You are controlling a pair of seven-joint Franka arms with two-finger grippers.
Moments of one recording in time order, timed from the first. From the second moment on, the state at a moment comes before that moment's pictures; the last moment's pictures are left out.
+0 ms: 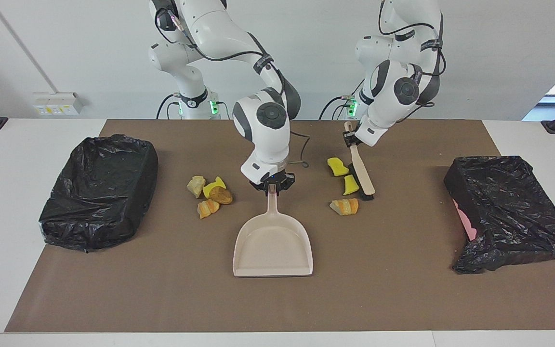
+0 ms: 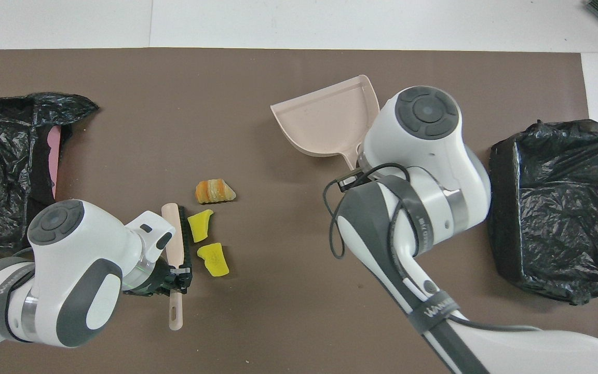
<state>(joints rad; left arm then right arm) -0.30 -0.18 -0.04 -2.38 -0.27 1.89 -0.37 0.45 0.26 -0.07 -1.66 0.06 1.84 -0.07</state>
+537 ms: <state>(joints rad) -0.30 -0.17 -0.04 -2.38 -0.23 1.89 -0.36 0.46 0.13 -0.06 -1.84 -0.01 1.75 -0.65</state>
